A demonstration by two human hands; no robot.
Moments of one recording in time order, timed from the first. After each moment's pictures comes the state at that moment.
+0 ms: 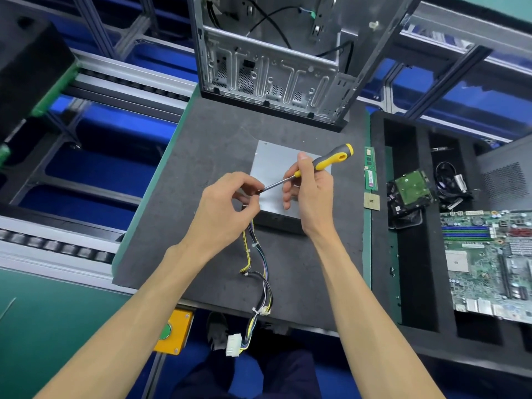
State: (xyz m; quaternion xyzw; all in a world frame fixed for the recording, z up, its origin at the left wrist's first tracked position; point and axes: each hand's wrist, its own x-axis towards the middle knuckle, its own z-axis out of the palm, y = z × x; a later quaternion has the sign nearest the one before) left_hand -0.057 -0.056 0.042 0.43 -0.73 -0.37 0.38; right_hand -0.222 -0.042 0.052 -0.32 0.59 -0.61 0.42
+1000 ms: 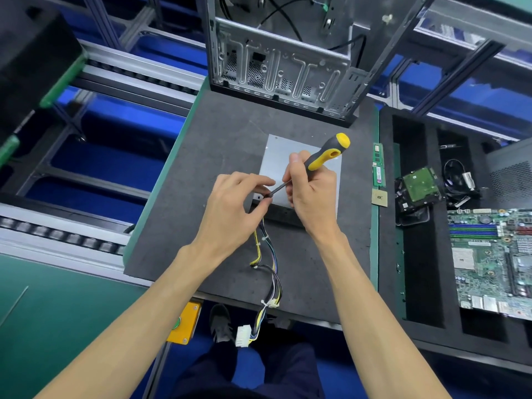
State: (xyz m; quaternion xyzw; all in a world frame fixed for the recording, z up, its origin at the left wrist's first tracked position) left_hand -0.050 -0.047 0.032 0.42 -0.78 -0.26 0.39; right_hand -0.204 -0.036 0.057 -0.45 0.61 -0.55 0.34
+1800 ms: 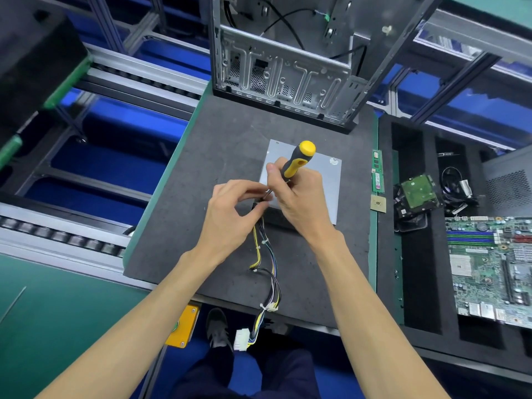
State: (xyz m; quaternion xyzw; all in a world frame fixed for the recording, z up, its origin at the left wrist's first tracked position) left_hand -0.049 -0.042 0.027 0.45 -0.71 -0.35 0.42; right_hand -0.195 -0.042 0.062 -0.57 0.61 -0.47 0.29
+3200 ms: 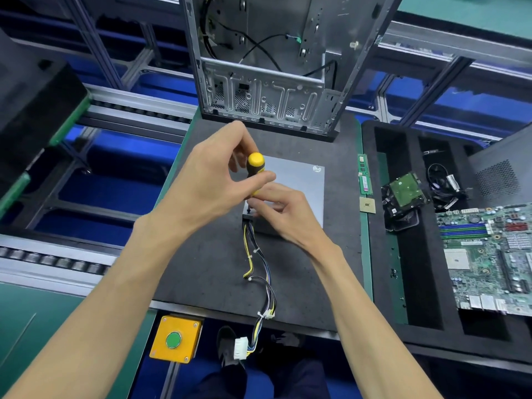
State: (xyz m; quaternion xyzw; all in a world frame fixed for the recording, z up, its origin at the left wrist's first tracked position) left_hand -0.047 -0.077 0.145 0.34 -0.82 -0.29 0.37; right_hand -0.211 -0.025 0.049 -0.59 0.53 -0.47 0.39
